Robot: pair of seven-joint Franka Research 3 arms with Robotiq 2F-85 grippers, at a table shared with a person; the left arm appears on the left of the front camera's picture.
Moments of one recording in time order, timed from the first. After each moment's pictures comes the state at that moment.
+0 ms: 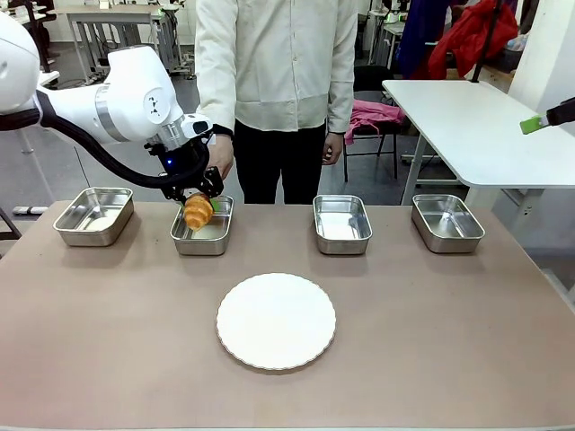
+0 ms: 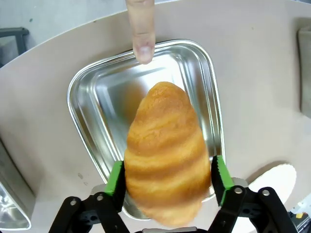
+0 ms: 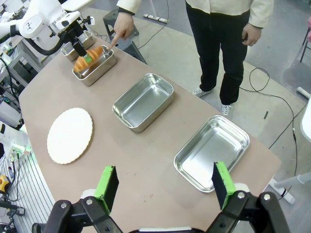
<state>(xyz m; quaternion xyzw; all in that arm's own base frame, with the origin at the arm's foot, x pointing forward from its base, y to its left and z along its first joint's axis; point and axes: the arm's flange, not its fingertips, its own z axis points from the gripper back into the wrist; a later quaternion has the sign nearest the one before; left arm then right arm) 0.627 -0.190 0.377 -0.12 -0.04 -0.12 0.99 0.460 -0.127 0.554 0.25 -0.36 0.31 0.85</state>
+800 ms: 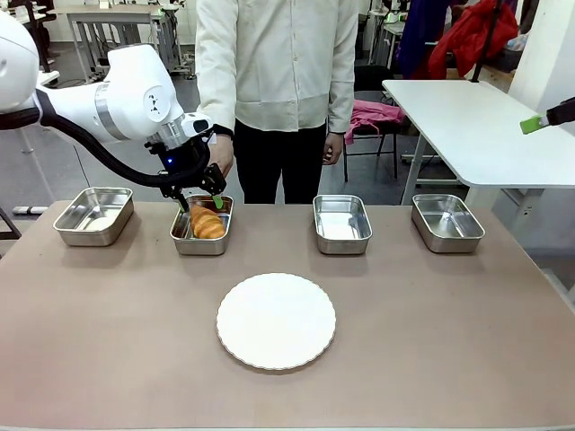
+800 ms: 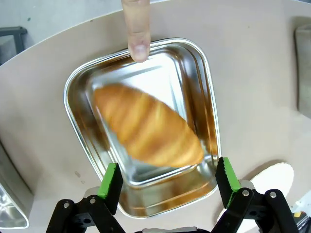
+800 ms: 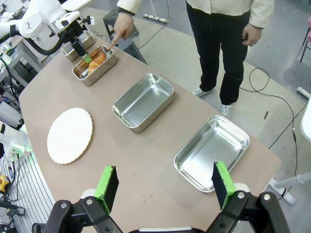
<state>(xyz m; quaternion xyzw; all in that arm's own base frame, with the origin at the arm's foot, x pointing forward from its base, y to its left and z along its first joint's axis) 0.626 -0.192 0.379 -0.12 -0.03 -0.11 0.99 0.460 -0.127 0.554 0.25 -0.36 0.31 0.85</state>
